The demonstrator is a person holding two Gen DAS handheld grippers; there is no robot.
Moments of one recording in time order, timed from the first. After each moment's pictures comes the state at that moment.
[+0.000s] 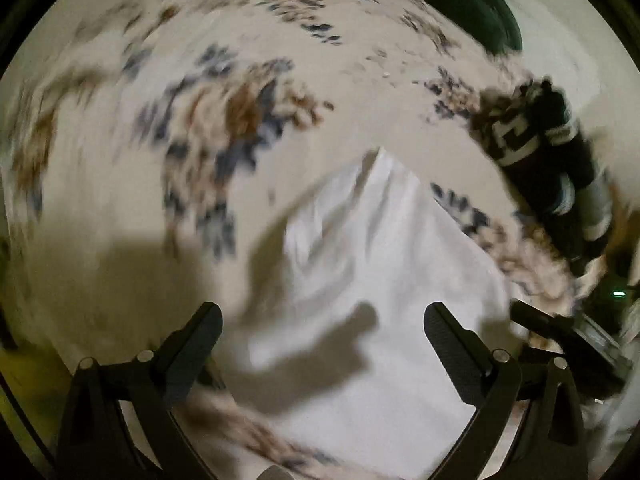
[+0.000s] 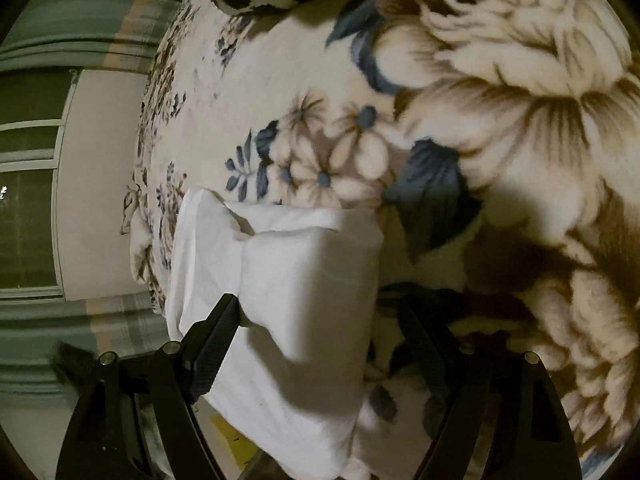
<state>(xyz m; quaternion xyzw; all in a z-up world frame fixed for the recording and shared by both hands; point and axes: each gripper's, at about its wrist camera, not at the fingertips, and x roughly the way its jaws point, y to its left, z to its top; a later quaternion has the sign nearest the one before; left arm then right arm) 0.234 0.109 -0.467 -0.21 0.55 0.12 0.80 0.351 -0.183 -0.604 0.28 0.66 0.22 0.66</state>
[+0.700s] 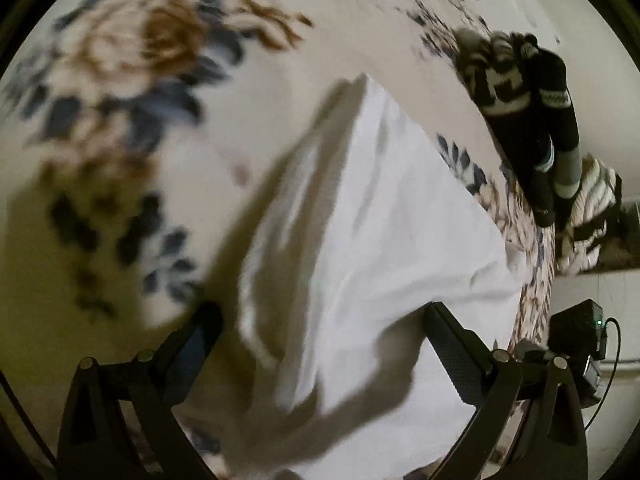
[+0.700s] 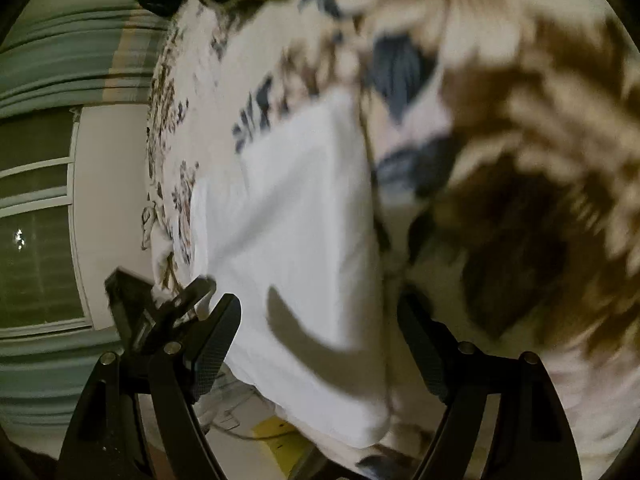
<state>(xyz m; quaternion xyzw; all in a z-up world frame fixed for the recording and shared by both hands) 0.261 0.171 -0.548 -0.29 0.61 -0.08 0.74 0.280 -0.185 -0.608 0.37 0.66 0.20 0.63</state>
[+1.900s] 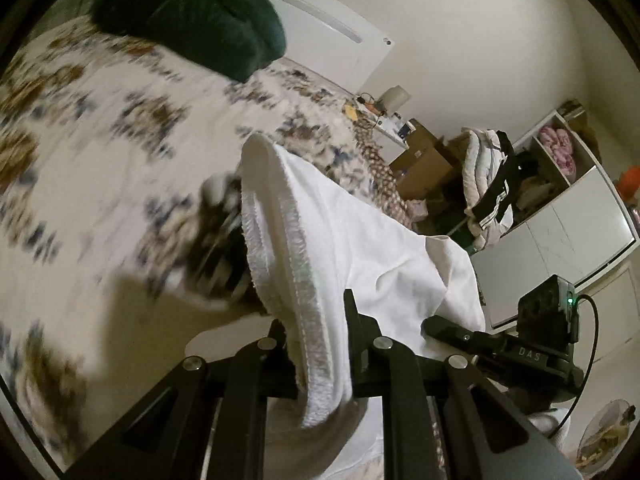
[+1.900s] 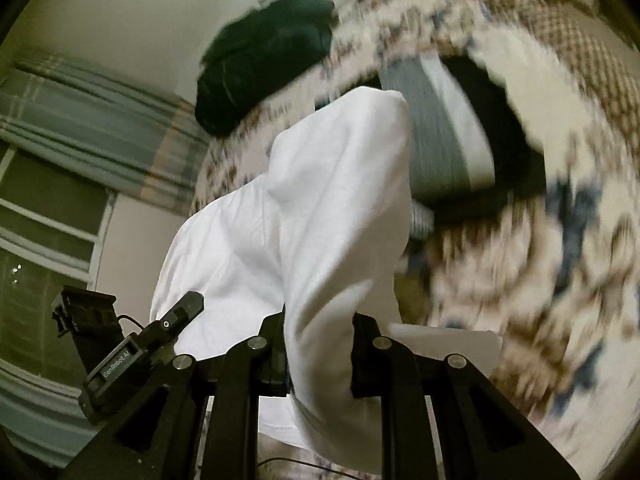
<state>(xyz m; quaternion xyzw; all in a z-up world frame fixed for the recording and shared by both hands) 0.435 0.031 -0.274 -0.21 0.45 -0.27 0.83 0.380 -0.257 -0.336 0.37 0.47 0.11 0.80</state>
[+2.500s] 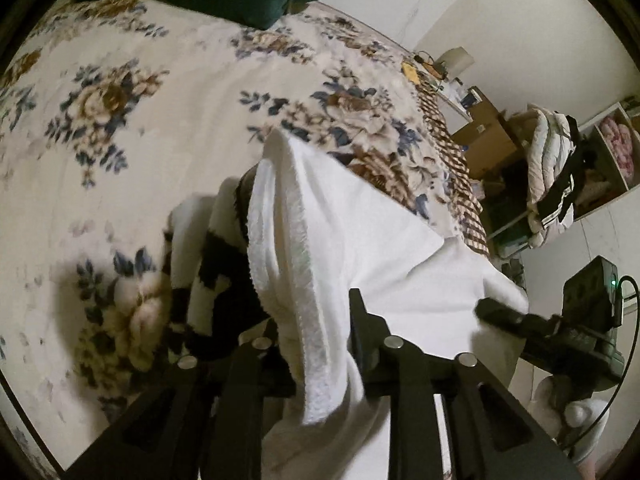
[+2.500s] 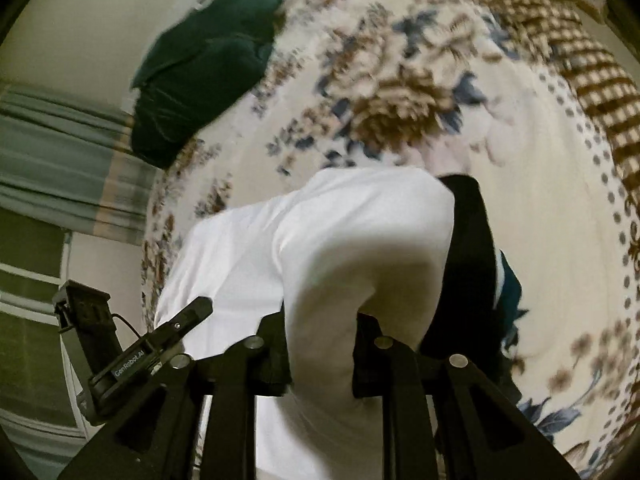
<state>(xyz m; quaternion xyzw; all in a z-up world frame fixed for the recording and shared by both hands) 0.621 -0.055 -0.385 -0.17 0.55 -0.21 0.79 0.626 -0.384 -0.428 0.36 0.53 0.08 0.76</state>
